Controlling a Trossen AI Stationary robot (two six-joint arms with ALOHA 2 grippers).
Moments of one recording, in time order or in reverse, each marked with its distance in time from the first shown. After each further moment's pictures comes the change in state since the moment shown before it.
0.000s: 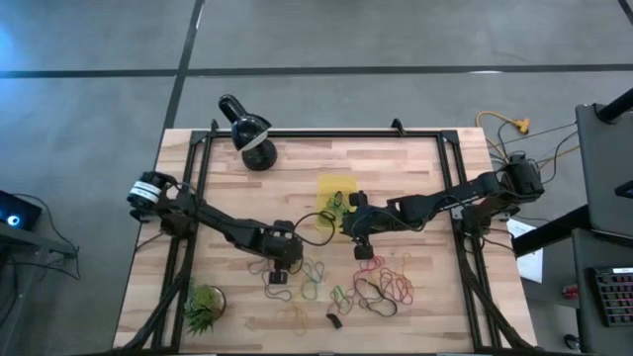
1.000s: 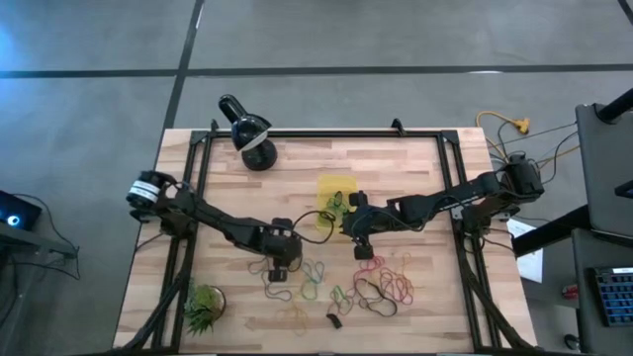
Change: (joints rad) left arm 0.003 -0.017 0.000 -0.039 -0.020 -0.004; right arm 0.000 0.000 0.000 0.001 0.000 -0.002
